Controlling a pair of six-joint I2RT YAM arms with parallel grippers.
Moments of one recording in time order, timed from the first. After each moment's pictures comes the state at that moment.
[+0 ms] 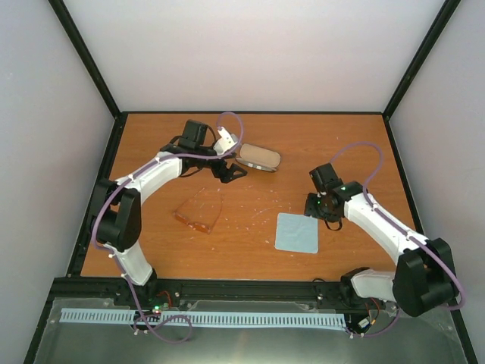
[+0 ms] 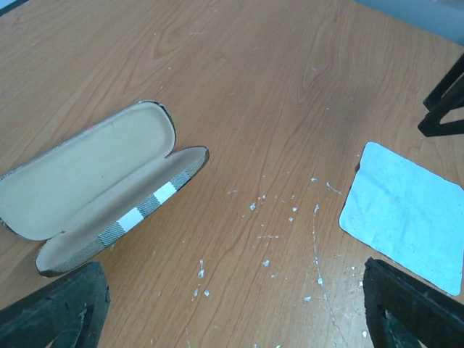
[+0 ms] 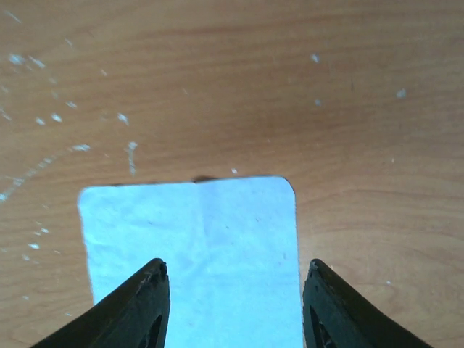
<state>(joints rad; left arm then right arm) -0.39 1.73 1.27 -0.34 0.71 0.40 0.39 1.24 0.84 -0.80 0.05 0.59</state>
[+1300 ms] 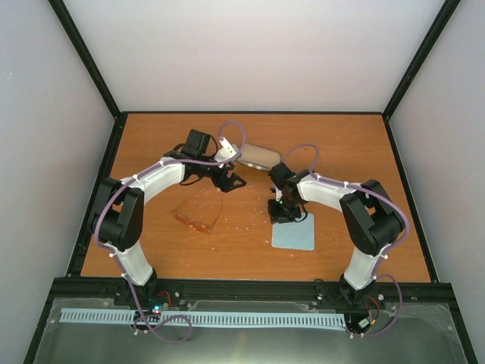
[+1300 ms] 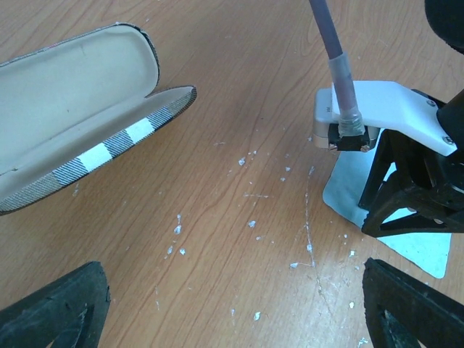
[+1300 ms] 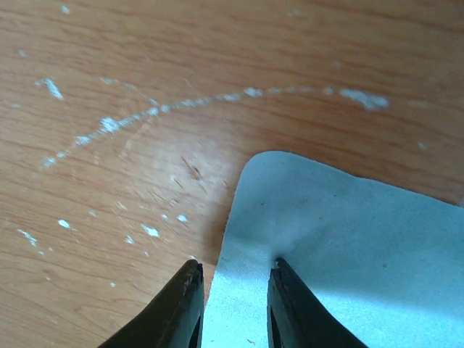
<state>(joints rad) -0.41 1.75 1.20 -0.36 0.67 0.35 0.59 1.76 1.03 -0.71 -0.24 0.46</state>
